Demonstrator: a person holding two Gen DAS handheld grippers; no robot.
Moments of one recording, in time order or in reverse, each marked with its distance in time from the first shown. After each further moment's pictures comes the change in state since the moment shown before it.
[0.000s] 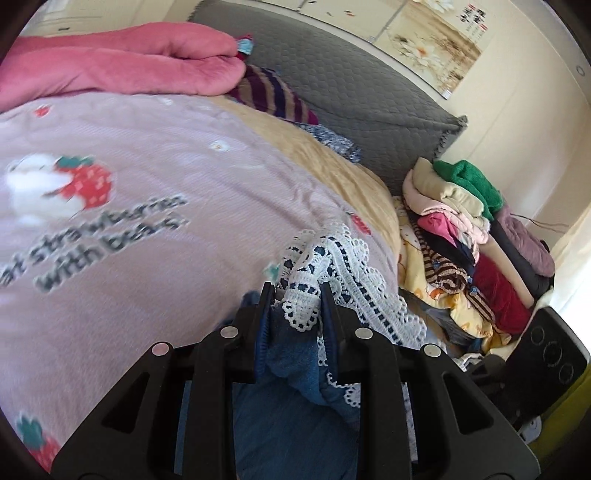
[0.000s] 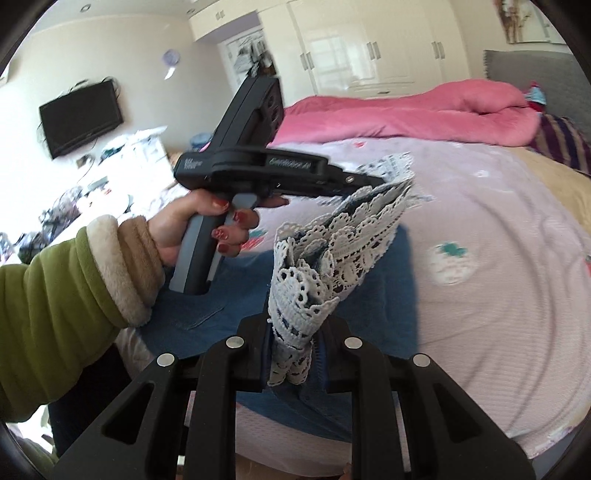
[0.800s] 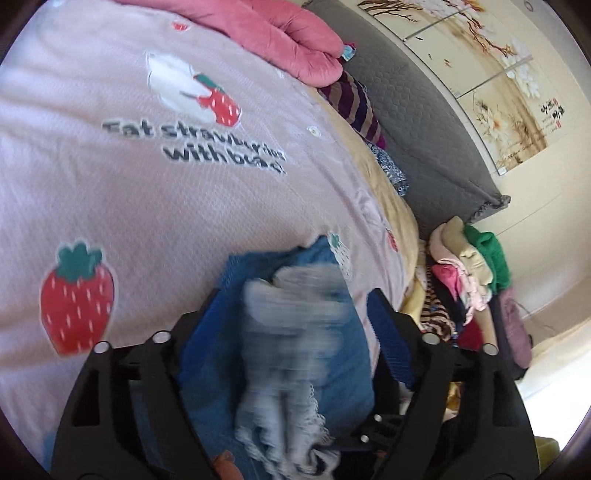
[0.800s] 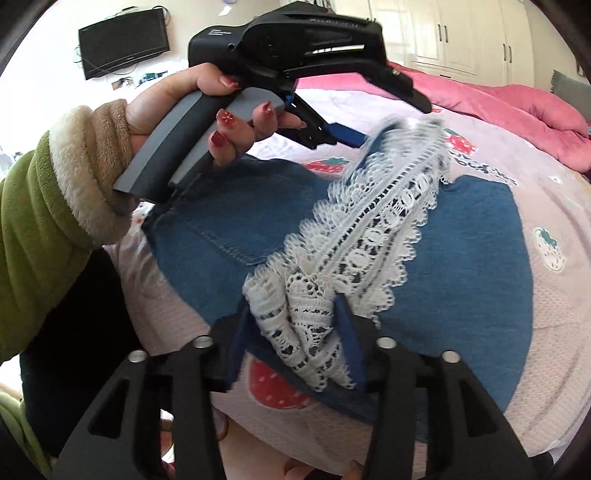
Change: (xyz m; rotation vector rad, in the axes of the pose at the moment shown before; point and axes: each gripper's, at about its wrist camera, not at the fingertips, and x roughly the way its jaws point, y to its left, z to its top) left arm -0.079 0.046 -0.056 -0.419 -0.011 0.056; right arm 0.057 0.072 -0.042 -0.205 0.163 0.085
